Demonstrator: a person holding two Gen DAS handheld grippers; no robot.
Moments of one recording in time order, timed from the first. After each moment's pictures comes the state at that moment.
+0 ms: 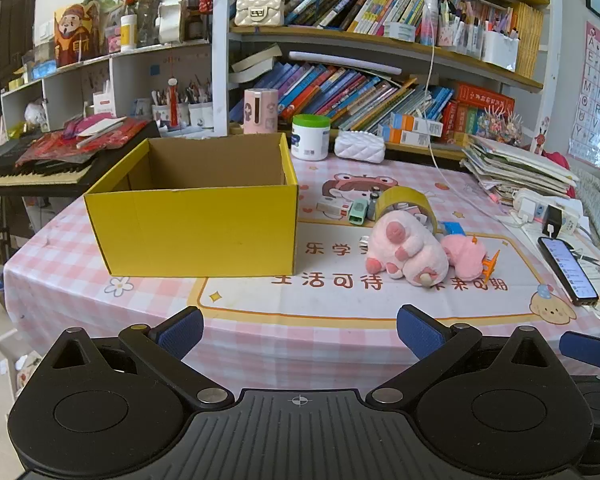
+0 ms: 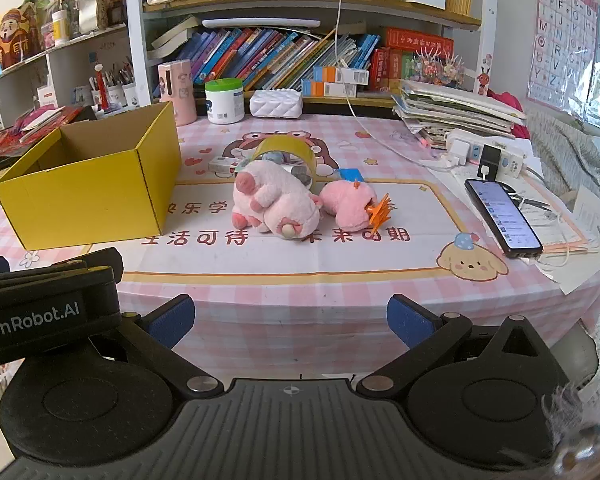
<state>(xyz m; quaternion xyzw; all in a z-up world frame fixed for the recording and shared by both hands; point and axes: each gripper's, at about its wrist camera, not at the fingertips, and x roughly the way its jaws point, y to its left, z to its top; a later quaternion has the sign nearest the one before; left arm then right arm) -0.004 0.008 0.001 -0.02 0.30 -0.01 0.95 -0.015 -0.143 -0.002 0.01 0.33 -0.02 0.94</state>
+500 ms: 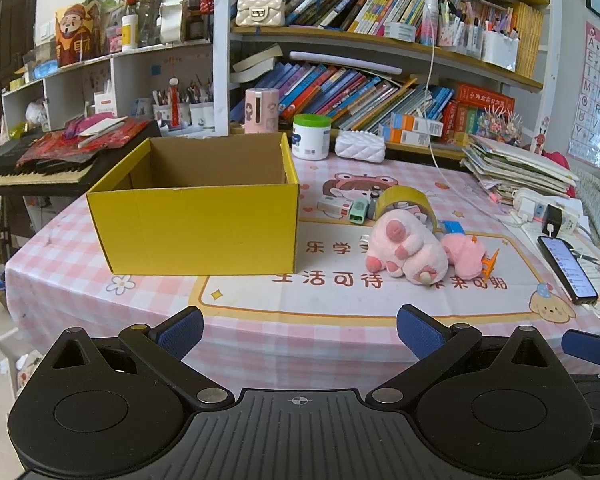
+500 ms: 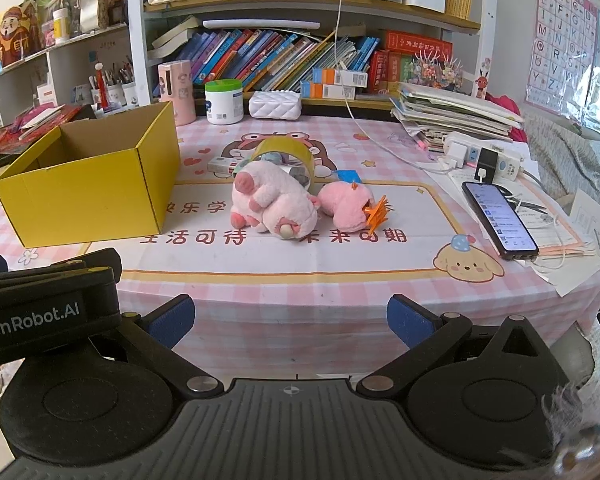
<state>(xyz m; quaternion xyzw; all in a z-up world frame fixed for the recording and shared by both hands) -0.006 0.008 0.002 -0.02 0.30 -0.01 0.95 -0.017 -0.143 -0.002 0.01 0.33 -0.02 0.94</state>
